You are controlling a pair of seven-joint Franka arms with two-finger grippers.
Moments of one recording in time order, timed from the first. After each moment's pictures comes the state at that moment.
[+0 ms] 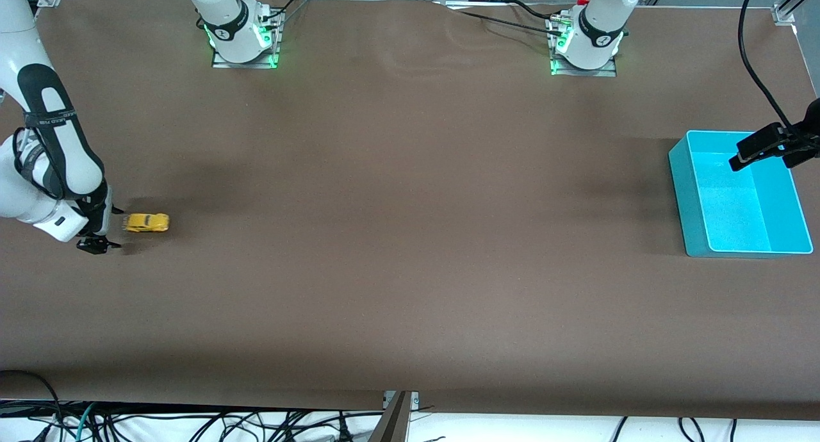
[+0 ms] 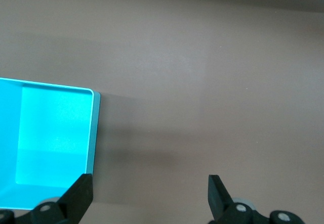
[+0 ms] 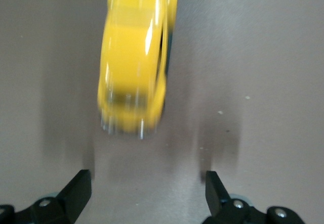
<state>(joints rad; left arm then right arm) 0.16 0.07 -0.07 -1.53 -0.06 1.63 -0.03 -0.43 0.66 0.04 -1.78 0.03 2.40 -2.13</state>
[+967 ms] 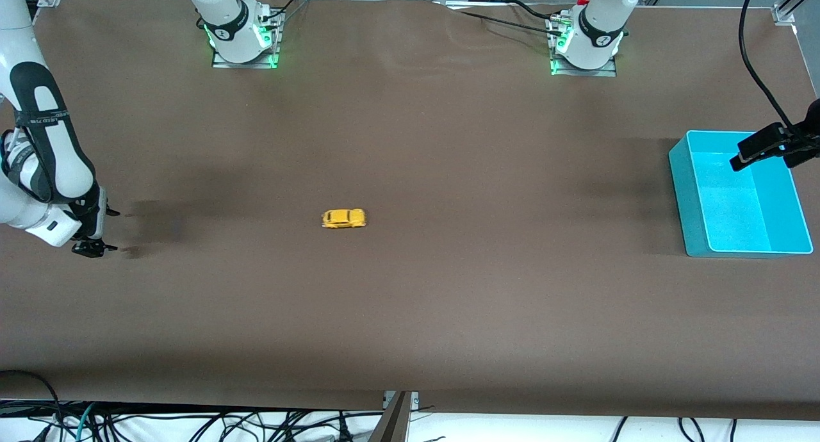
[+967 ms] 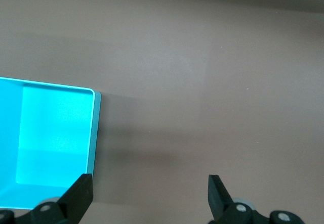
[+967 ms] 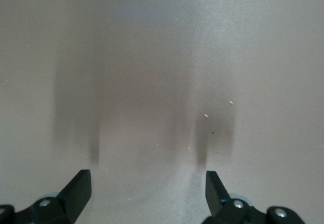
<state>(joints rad) 0.17 0.07 -0.07 -1.53 -0.06 1.63 -0.03 -0.43 0.66 0.05 -1.74 0.03 2.34 -2.13</state>
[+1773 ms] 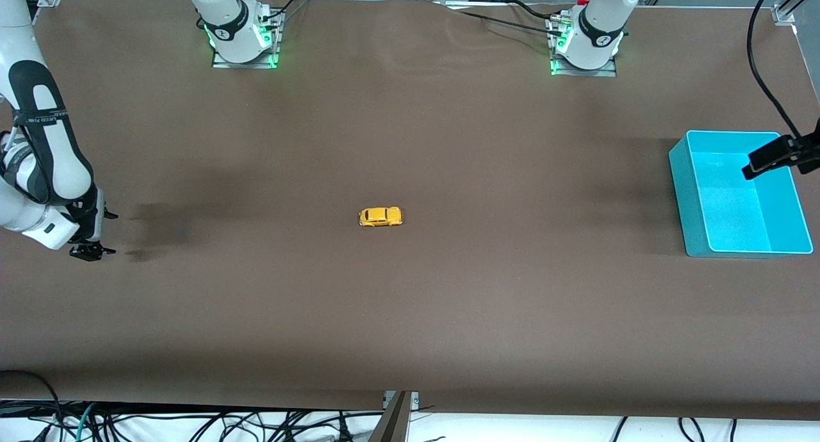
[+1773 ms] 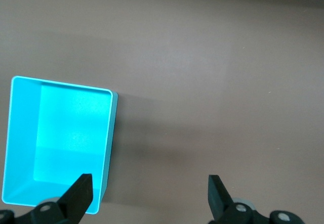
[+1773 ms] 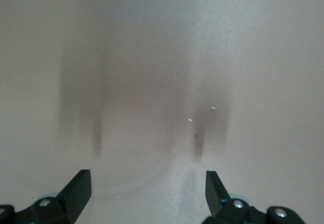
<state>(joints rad) 0.19 0.14 -0.07 -1.51 -0.01 1.63 -0.03 -0.41 0.66 0.05 -1.71 0.03 2.31 -2.13</state>
